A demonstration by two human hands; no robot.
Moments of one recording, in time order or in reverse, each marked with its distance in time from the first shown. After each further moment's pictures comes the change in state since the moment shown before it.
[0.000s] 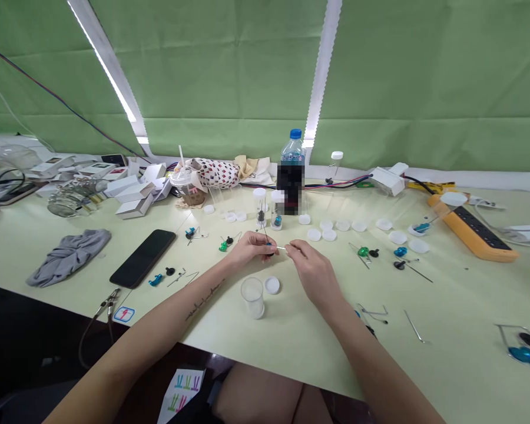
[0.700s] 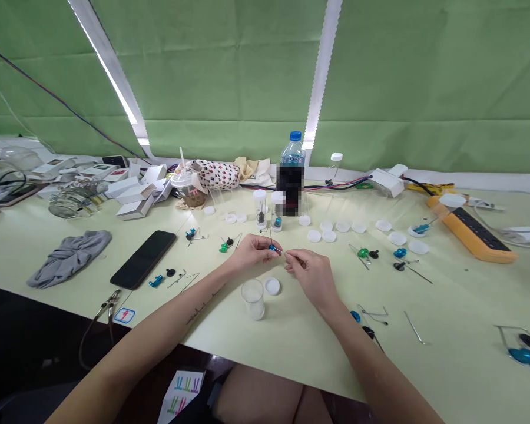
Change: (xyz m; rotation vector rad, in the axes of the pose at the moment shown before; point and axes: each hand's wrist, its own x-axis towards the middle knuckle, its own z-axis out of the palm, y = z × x) left_hand 0.001 -0.004 0.002 0.166 0.012 0.055; right_hand 0.002 -0.009 0.000 0.688 -0.076 0.527
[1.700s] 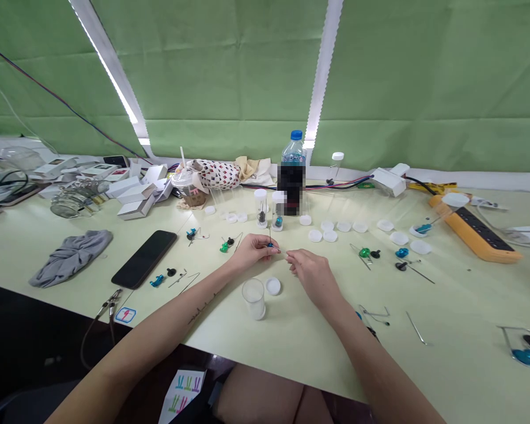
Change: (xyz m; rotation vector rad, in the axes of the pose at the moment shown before) left_hand 0.002 -0.008 -0.002 0.048 0.064 -0.012; right_hand 0.002 0.011 -0.004 -0.280 -0.097 -0.250
